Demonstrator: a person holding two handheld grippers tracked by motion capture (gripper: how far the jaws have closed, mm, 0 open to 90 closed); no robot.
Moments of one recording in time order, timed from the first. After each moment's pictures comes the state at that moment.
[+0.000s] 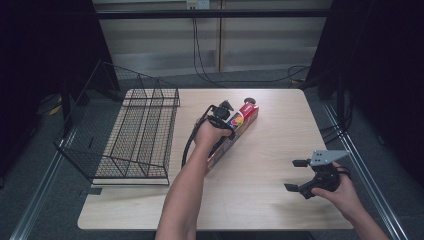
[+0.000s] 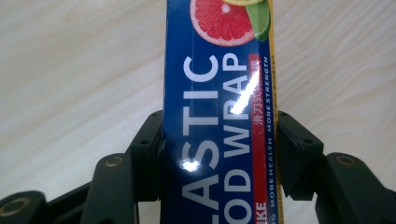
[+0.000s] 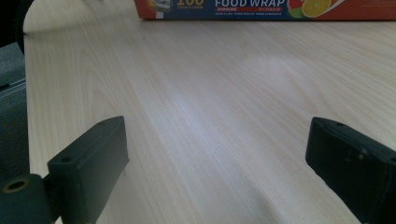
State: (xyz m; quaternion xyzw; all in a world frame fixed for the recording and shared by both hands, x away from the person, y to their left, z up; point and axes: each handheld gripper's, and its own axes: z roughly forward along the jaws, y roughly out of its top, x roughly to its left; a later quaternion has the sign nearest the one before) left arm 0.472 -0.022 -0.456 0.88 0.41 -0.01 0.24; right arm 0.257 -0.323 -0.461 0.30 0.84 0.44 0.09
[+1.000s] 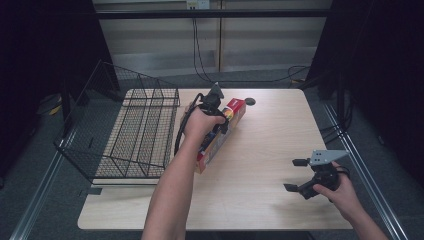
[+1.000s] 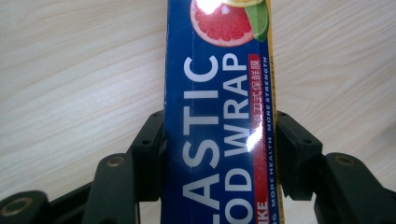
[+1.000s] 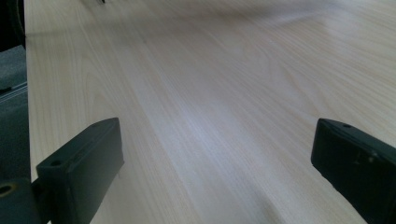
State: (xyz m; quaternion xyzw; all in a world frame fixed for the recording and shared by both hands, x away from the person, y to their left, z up) left arm 0.458 0.003 -0.382 0.85 0.49 -0.03 0.19; right arm 0.258 -0.322 -0.461 0.30 0.84 0.45 0.09
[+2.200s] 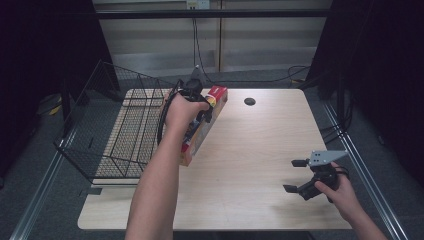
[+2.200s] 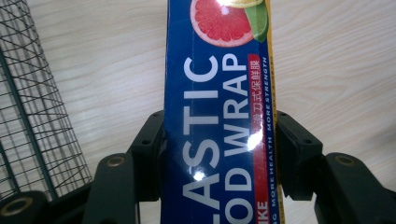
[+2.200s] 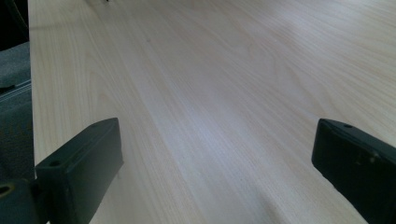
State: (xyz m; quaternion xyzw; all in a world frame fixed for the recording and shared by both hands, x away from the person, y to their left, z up) left arm 0.451 0.047 -0.321 0.81 0.55 -0.01 0.18; right arm 0.257 -0.319 -0.461 0.30 0.84 0.44 0.09
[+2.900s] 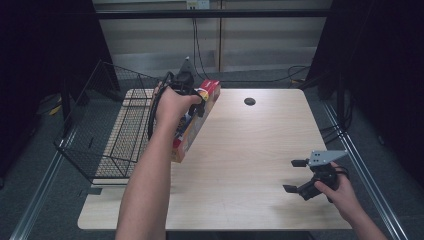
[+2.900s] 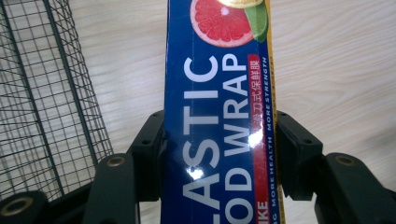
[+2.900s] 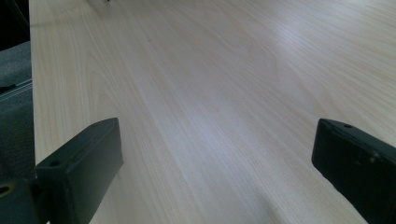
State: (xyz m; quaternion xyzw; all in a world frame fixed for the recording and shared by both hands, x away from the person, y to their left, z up) left arm 0.448 0.066 -0.295 0.80 0.56 0.00 0.19; right arm 0.258 -0.319 -0.461 0.29 0.84 0.44 0.09
